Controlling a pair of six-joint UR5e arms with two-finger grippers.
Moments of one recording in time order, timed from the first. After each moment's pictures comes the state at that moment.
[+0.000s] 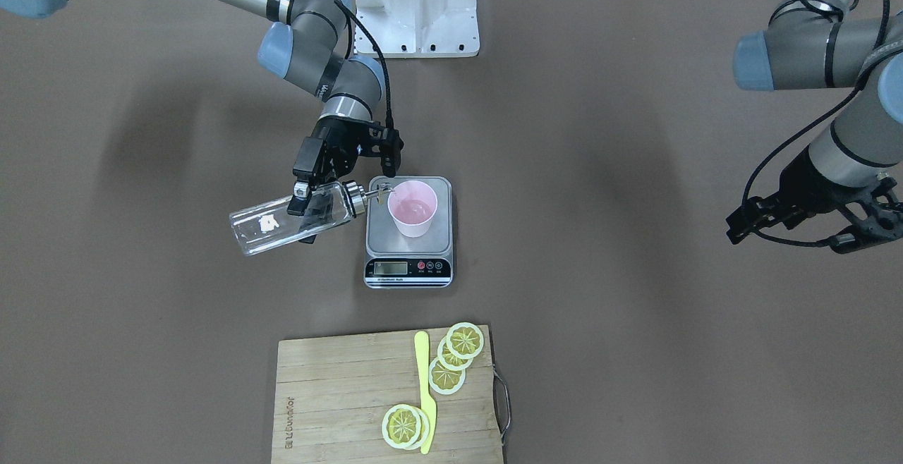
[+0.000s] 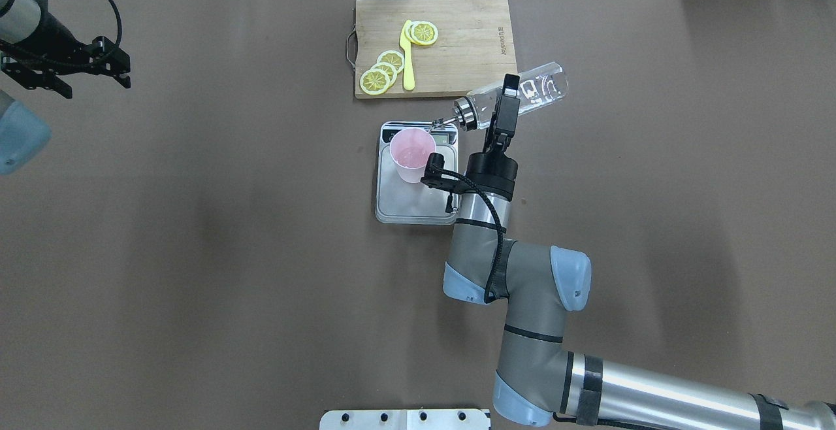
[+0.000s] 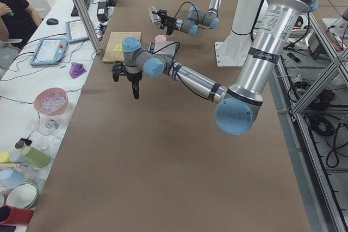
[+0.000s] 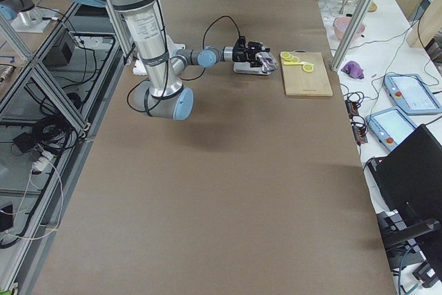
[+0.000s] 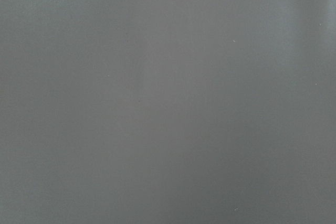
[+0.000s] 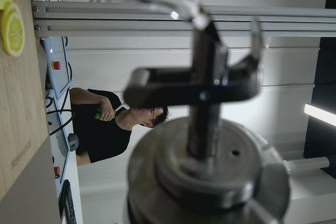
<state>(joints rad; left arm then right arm) -1.11 -1.91 -1.65 -1.66 -2.18 -0.88 0.31 -0.97 1.46 -1.77 0.02 0.50</state>
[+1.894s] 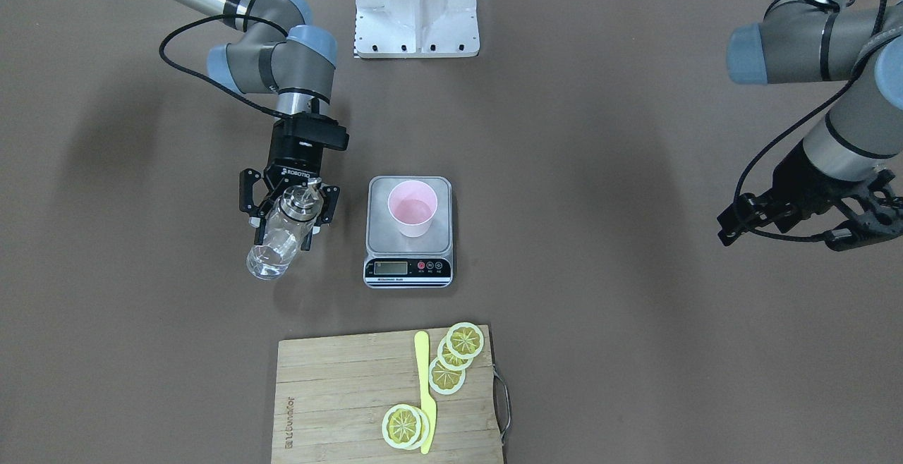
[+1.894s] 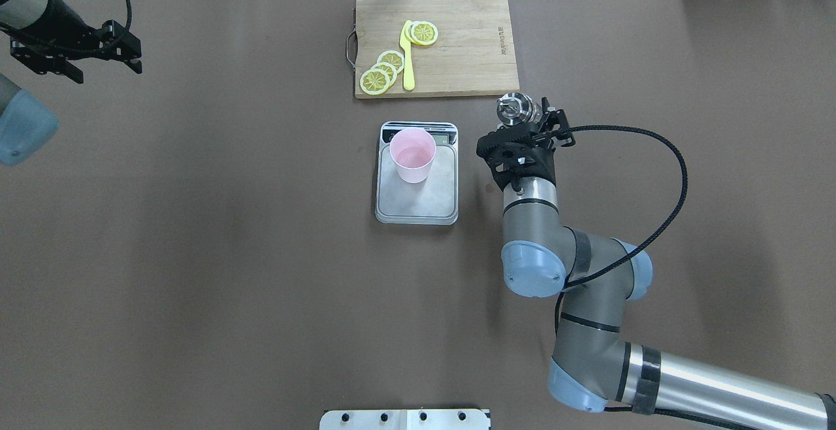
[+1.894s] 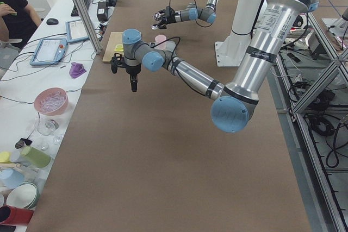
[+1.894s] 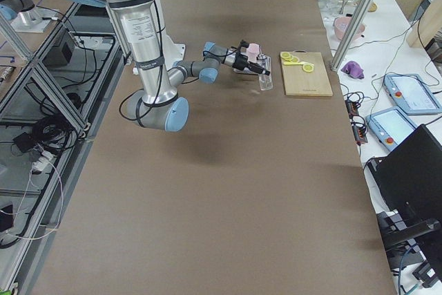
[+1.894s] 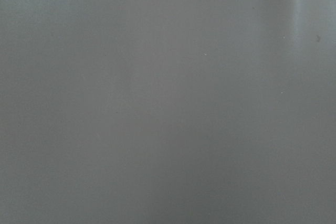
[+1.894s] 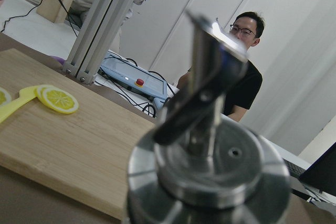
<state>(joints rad) -1.11 -1.95 -1.68 -1.66 -2.17 -0.89 0.38 -1.14 1.57 -1.02 0.60 0.79</state>
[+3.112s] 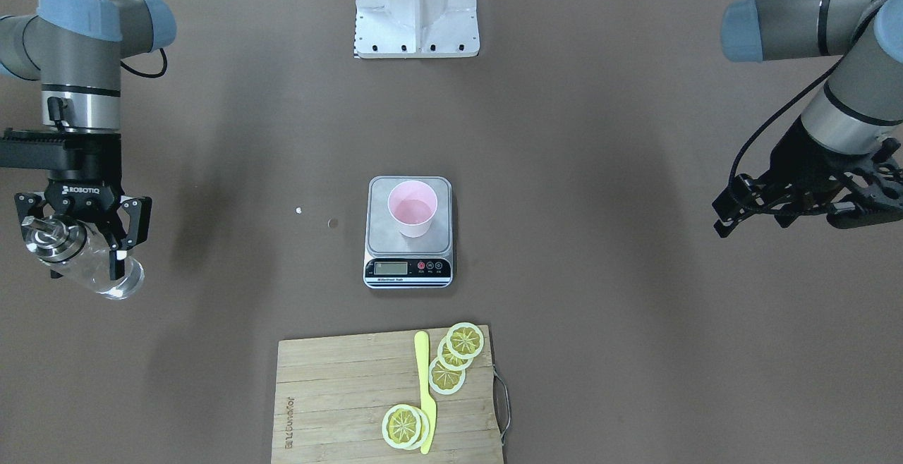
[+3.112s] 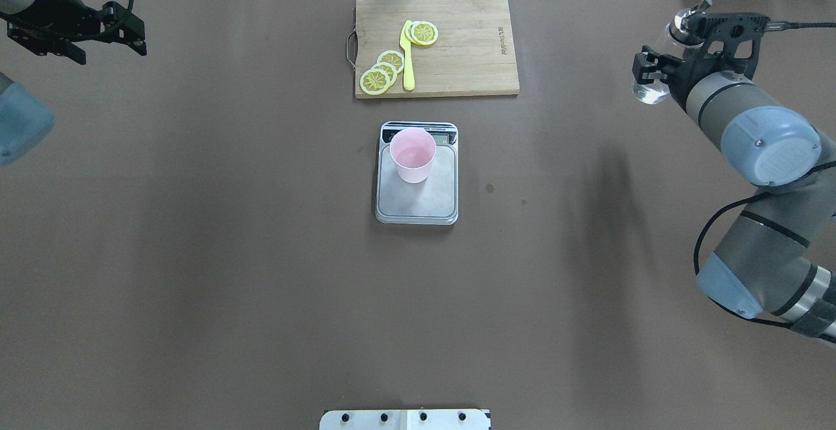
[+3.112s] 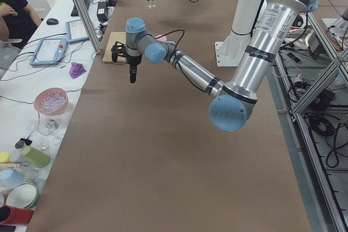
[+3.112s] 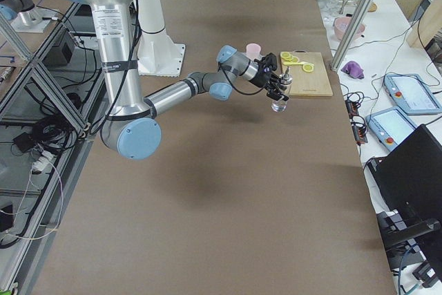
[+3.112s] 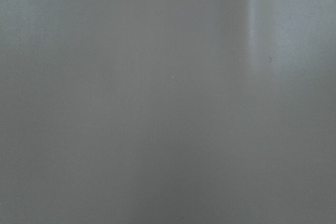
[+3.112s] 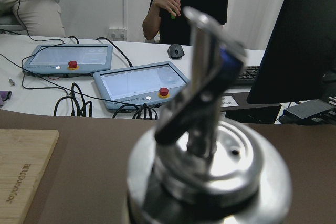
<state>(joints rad) -1.12 -1.96 -1.76 -1.65 -2.13 -0.89 0.78 -1.42 1.78 -0.89 1.19 1.01</state>
